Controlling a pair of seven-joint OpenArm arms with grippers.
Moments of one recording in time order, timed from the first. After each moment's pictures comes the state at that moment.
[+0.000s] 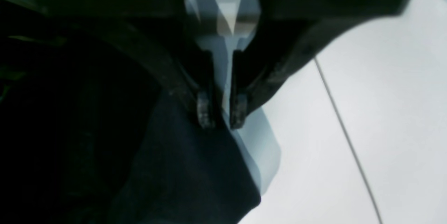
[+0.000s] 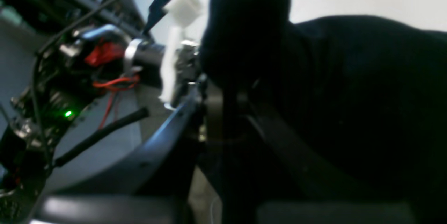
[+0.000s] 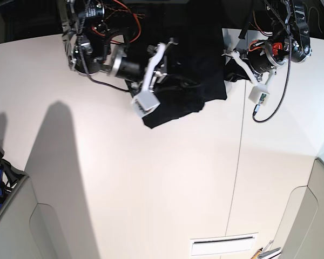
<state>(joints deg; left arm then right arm) 20.3 -9.8 -18.0 101.0 -37.8 -31.6 60.3 -13.1 0.9 -14.9 106.8 46.2 32.6 -55.6</state>
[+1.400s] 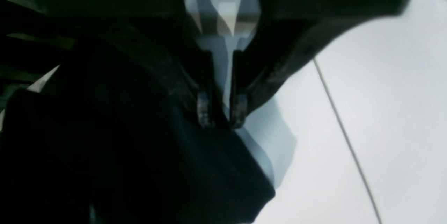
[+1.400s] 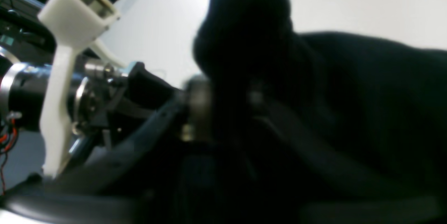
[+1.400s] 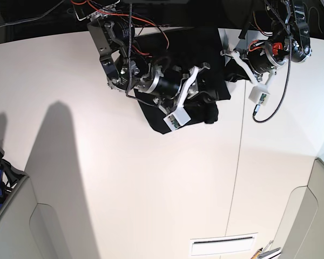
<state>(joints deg) 20.3 -9.8 -18.0 101.0 -37.9 -31.6 60.3 -3.5 -5.3 -21.8 87.8 29.3 25.9 -42.9</state>
